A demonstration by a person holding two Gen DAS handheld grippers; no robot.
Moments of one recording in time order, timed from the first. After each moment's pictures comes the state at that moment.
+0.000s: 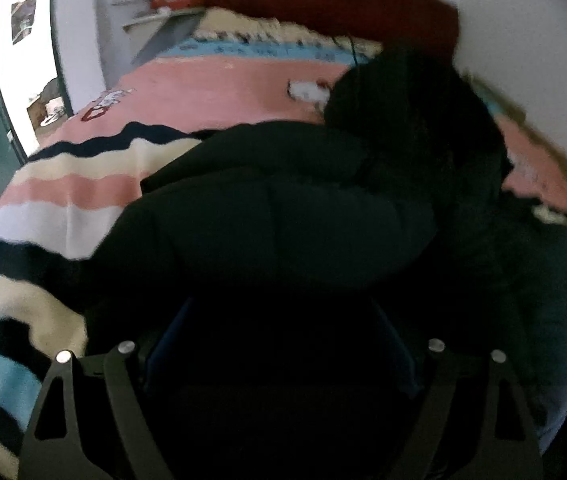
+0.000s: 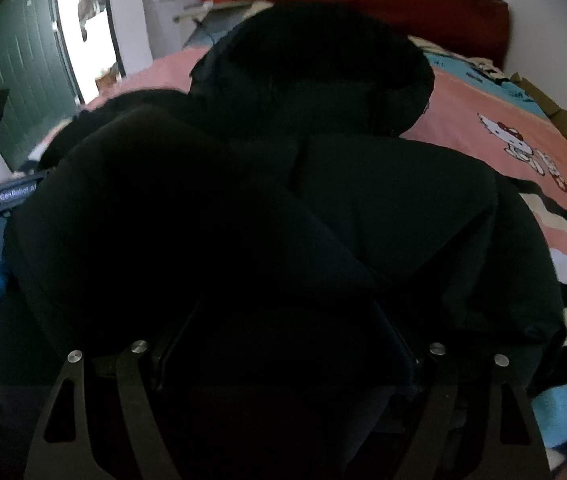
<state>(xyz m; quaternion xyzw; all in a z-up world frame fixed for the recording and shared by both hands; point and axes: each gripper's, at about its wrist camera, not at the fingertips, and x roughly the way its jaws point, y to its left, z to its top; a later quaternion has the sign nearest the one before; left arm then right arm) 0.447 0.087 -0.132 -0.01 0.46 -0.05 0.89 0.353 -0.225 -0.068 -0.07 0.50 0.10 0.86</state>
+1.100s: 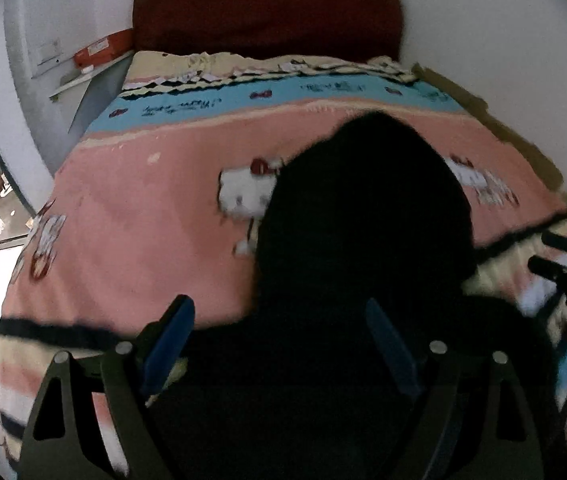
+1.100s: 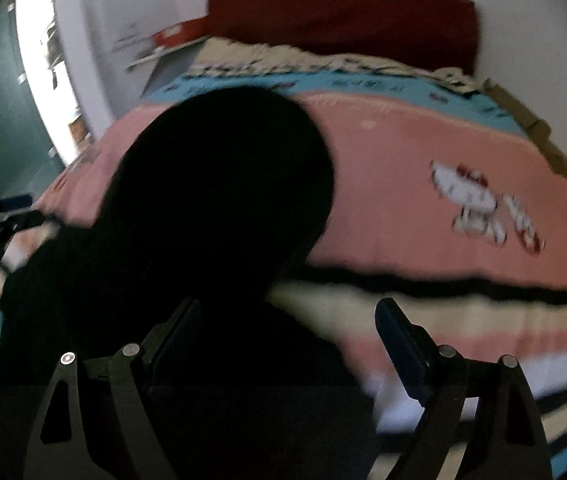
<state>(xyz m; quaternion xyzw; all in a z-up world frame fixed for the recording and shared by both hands) 0.595 0.025 -0.027 0.03 0.43 -0.13 0.89 0.505 -0.323 0.022 -0.02 0.45 0.06 0.89</state>
